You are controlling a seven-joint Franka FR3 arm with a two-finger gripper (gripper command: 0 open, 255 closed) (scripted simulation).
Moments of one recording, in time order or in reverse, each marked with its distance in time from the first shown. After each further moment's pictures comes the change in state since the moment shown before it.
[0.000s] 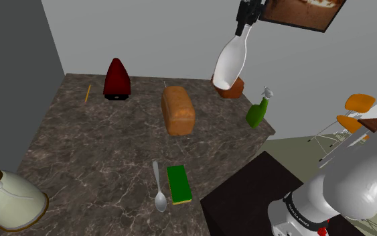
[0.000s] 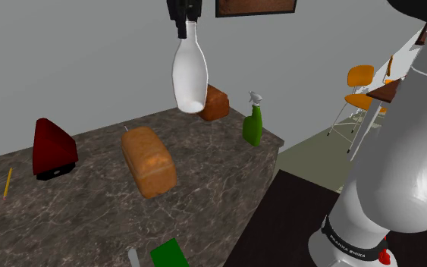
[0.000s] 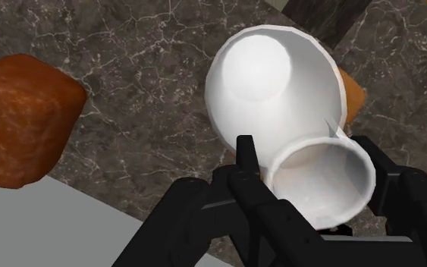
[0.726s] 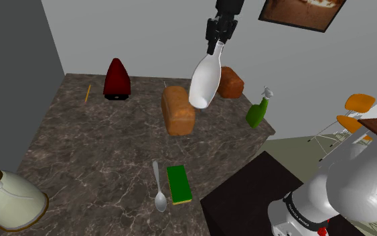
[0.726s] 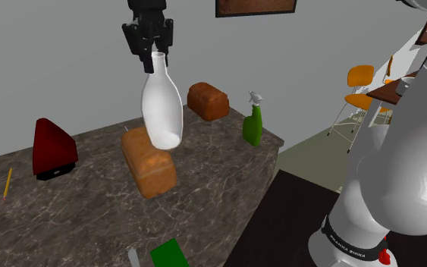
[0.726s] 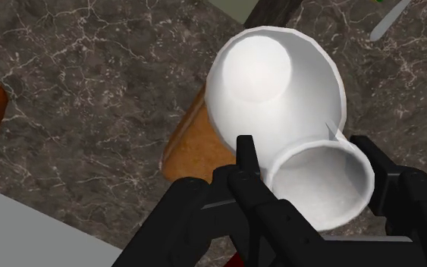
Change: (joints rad) arm 0.119 -0.069 0.138 -0.224 0.002 0.156 0.256
